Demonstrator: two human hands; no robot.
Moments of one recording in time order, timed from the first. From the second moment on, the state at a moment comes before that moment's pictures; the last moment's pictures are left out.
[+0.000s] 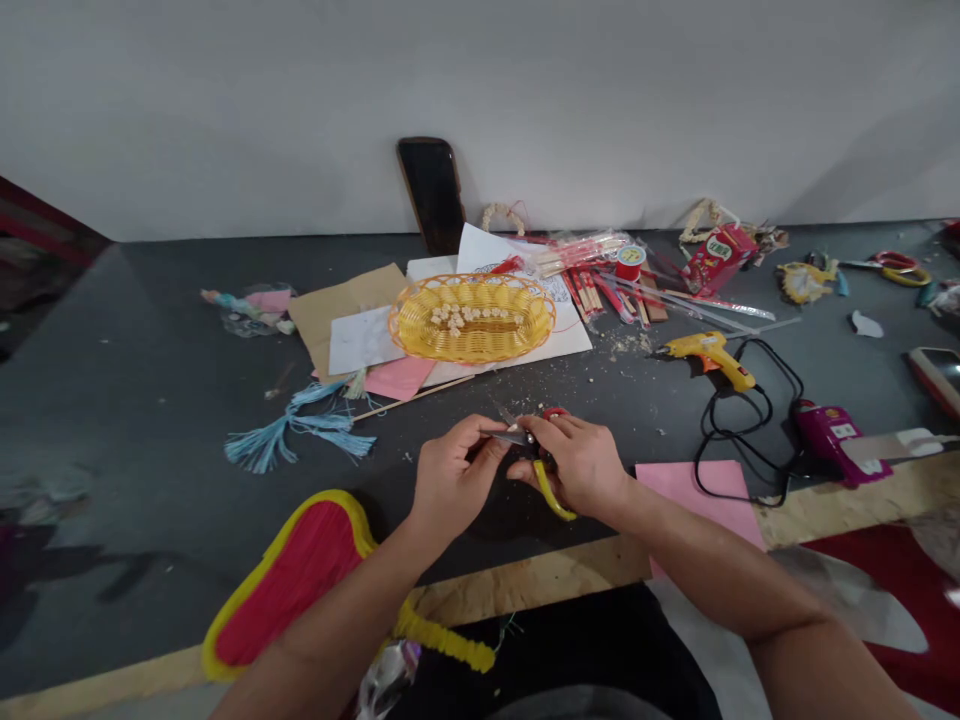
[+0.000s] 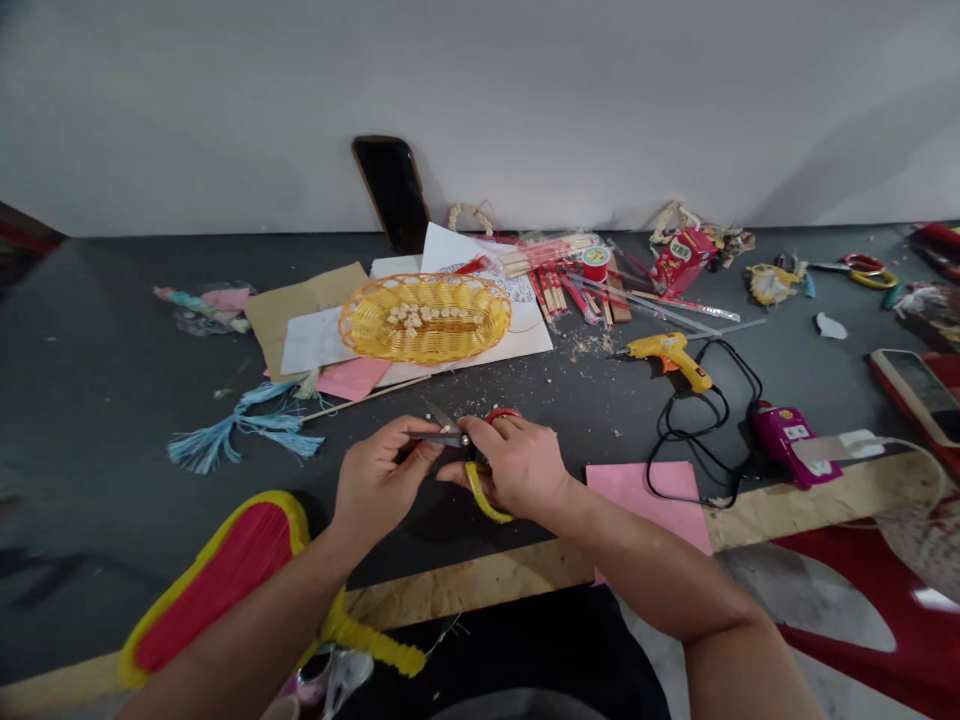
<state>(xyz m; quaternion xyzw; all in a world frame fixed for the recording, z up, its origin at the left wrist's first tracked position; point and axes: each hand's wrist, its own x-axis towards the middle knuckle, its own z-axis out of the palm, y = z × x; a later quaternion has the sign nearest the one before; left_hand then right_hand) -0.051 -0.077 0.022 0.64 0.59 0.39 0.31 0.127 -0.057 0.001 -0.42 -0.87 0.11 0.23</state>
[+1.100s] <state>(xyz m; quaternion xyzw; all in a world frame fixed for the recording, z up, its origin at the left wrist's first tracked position) -0.050 -0.075 0.034 0.58 0.54 0.38 0.48 0.128 -0.062 -0.005 -0.40 -0.88 0.10 0.23</state>
